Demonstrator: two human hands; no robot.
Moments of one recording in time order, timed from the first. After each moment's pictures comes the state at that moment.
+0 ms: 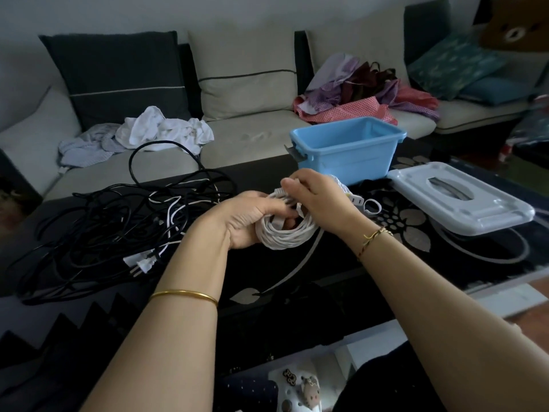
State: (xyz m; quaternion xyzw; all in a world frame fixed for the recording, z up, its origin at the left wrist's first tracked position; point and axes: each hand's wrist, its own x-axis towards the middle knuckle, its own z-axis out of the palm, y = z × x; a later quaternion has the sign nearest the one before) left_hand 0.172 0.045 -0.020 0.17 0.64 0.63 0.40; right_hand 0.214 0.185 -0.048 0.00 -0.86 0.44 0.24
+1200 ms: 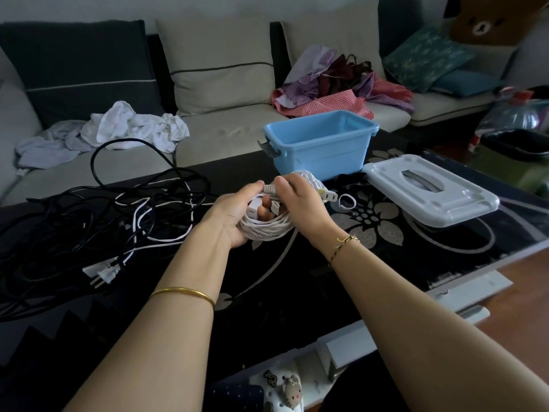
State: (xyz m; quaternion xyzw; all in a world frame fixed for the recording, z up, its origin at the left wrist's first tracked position) left_hand 0.151 0.088 -0.052 0.02 0.56 0.75 0.34; right_hand 0.203 0.197 -0.078 -0.09 -0.78 0.56 0.27
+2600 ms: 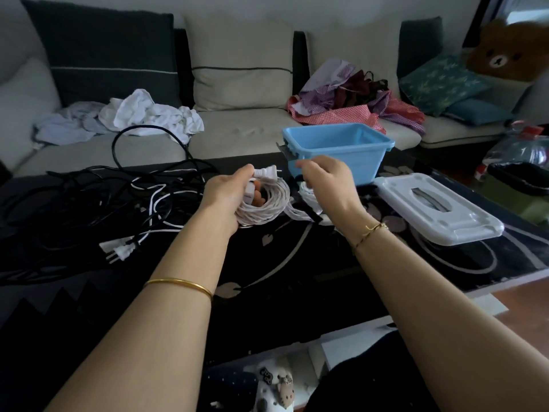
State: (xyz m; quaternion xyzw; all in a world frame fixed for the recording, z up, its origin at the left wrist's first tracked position) left_hand 0.142 0.059 -0.041 0.00 0.66 0.74 0.15; right_hand 0.223 0.194 -0.028 -0.12 -0.81 0.49 0.30
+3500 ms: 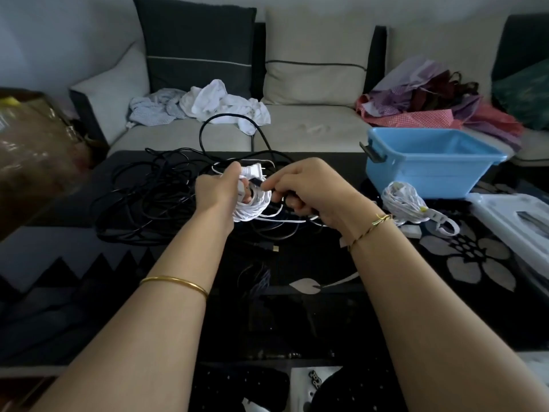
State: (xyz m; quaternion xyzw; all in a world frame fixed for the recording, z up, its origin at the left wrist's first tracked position) left_hand 0.118 -0.071 -0.042 -0.10 0.68 0.73 -0.05; right_hand 0.173 0.058 -0.010 -0.01 -0.82 0.57 0.01
